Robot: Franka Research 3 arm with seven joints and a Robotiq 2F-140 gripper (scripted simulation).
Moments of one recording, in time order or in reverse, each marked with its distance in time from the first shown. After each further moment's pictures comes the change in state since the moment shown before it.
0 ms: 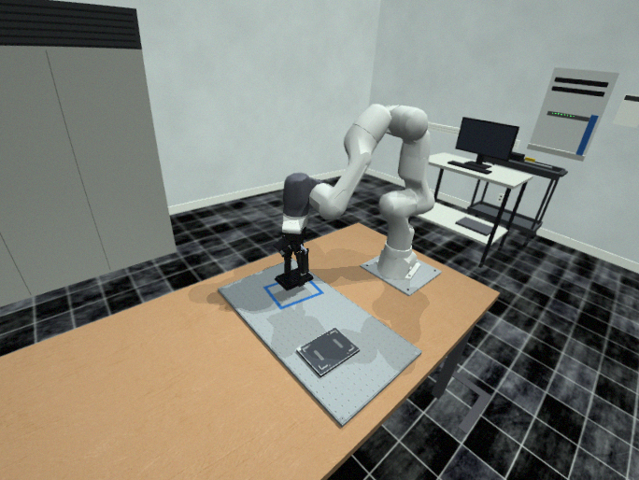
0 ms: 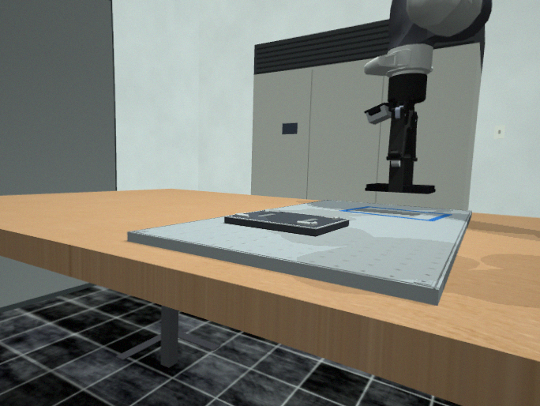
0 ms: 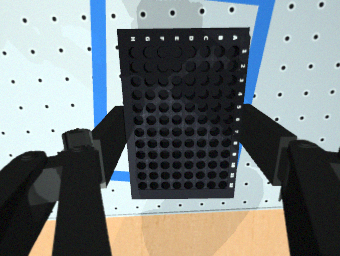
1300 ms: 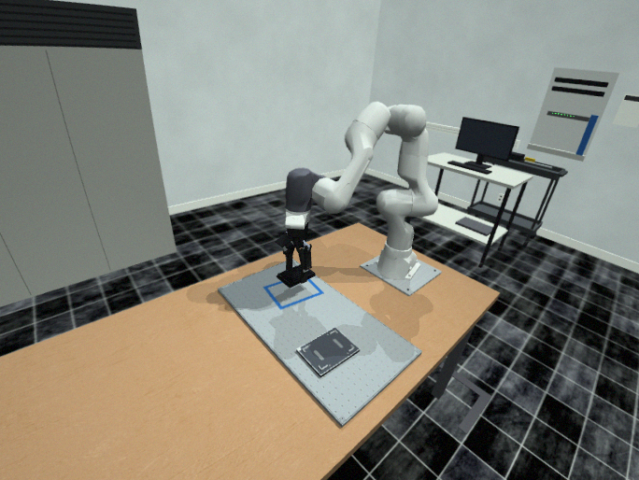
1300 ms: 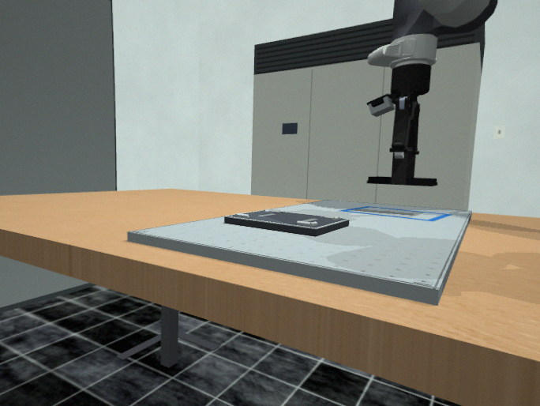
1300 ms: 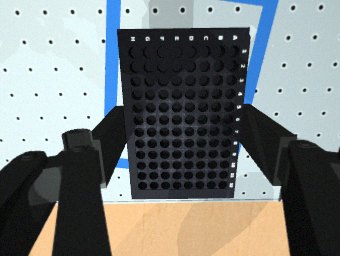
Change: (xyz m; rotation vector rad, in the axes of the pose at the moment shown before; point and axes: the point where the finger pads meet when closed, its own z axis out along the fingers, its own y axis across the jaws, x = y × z) arm -0.005 -0.006 -0.016 0.009 0.008 -0.033
